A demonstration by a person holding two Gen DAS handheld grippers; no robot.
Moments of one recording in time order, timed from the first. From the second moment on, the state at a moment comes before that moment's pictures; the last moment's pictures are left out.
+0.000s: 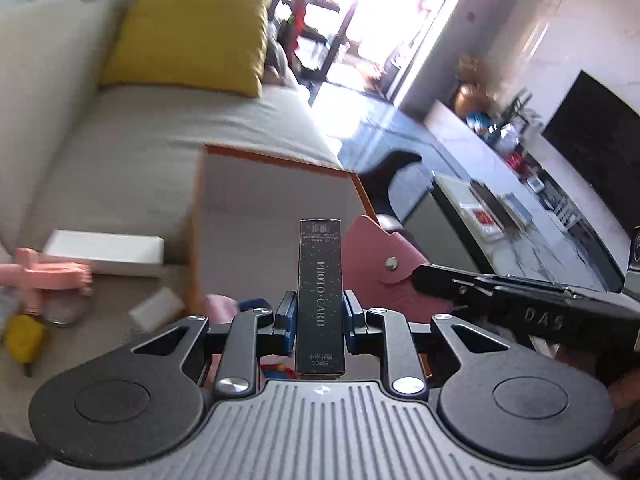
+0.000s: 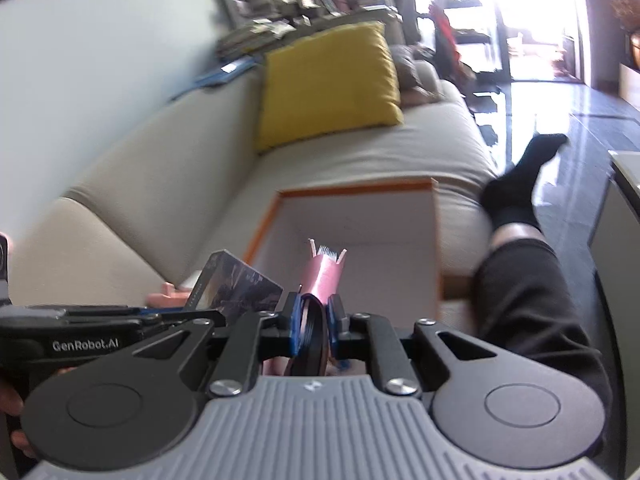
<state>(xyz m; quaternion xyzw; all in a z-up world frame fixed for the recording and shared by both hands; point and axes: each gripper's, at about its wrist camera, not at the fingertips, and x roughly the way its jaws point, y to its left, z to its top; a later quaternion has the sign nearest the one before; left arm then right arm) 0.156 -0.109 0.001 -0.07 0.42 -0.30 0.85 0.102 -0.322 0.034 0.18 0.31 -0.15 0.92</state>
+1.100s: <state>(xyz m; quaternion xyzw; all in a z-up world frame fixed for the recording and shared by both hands) 0.171 -0.155 -0.100 0.00 0.53 -0.24 0.81 0.119 -0.342 -0.050 0.22 0.42 -0.14 0.87</state>
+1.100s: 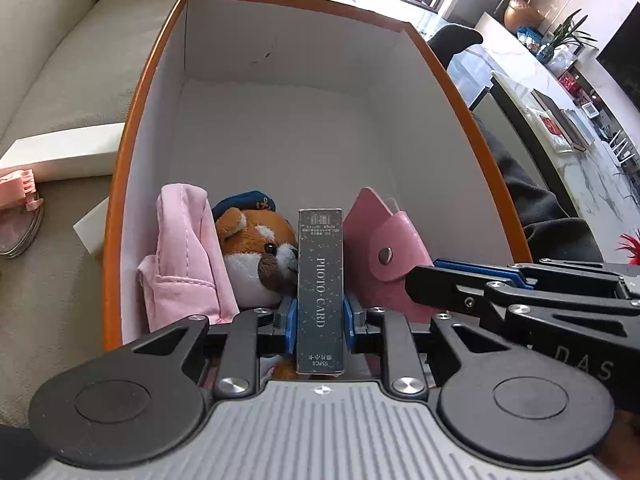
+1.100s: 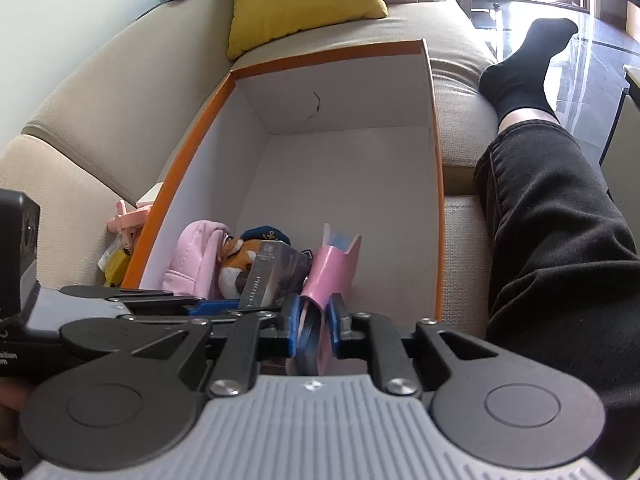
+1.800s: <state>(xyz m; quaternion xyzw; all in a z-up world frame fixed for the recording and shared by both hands) 0.159 -0.129 -0.070 -0.01 0.48 -0.29 0.83 0.136 -0.353 -0.057 0.27 0.45 -0.08 0.85</state>
